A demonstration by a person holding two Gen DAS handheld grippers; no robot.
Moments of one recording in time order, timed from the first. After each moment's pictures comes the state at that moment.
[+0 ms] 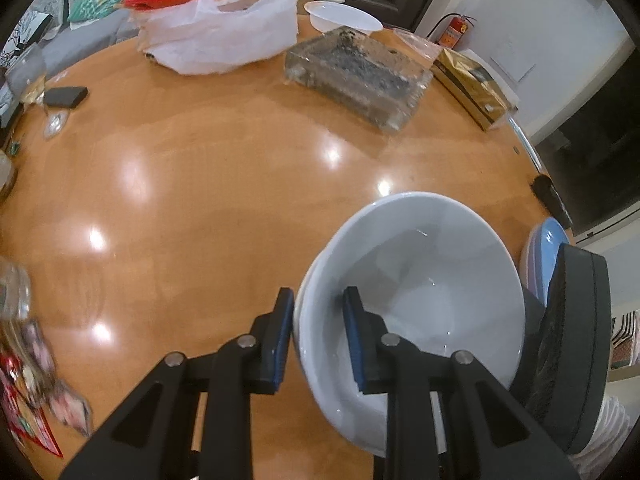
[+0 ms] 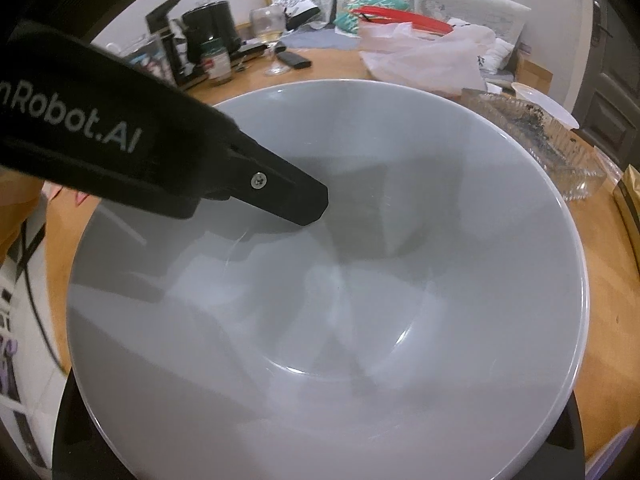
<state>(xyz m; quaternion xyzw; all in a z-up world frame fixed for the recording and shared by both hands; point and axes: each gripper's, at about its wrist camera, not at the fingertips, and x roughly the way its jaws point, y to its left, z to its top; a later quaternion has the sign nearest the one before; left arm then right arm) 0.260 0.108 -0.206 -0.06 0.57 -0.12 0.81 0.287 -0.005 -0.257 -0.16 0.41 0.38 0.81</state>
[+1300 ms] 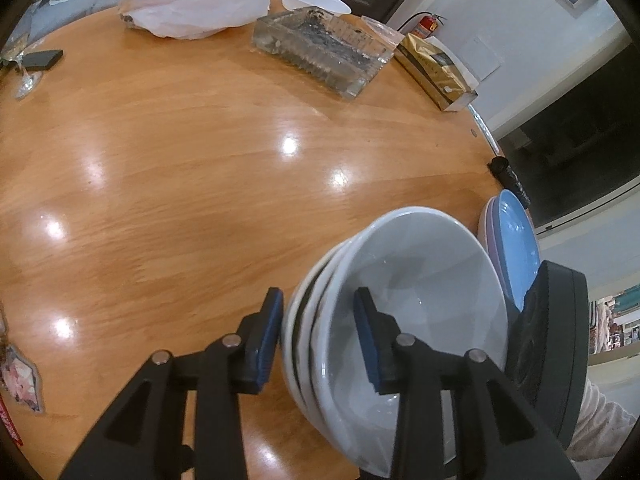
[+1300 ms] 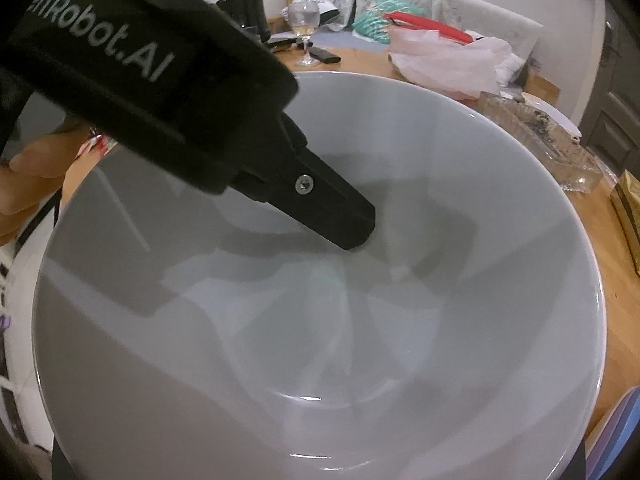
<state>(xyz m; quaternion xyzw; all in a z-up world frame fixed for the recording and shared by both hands) 0.229 0.111 -0.216 -0.11 0.58 -0.19 0.79 0.243 -0.017 -0.265 -0.18 0.39 0.39 0.82</state>
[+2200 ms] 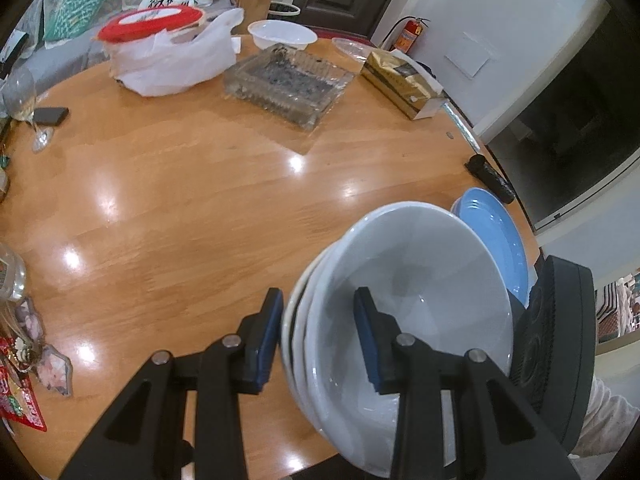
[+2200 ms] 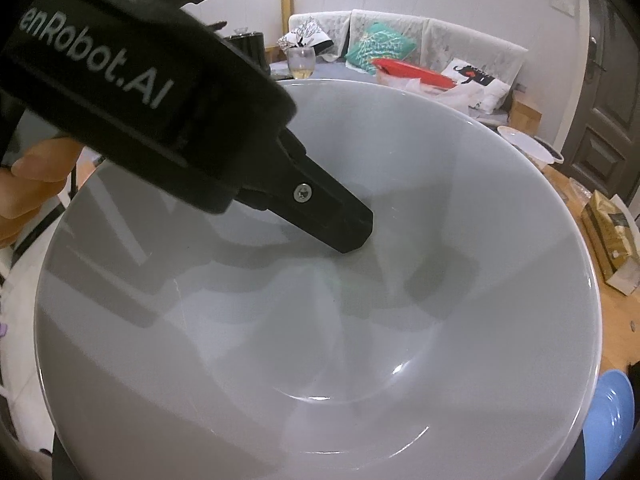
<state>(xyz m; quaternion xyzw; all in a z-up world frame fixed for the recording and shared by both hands) 0.203 0.082 -0.154 -0.06 0.54 -0.19 0.82 0.204 -0.047 -0.217 -0.17 0.34 0.38 0.84</state>
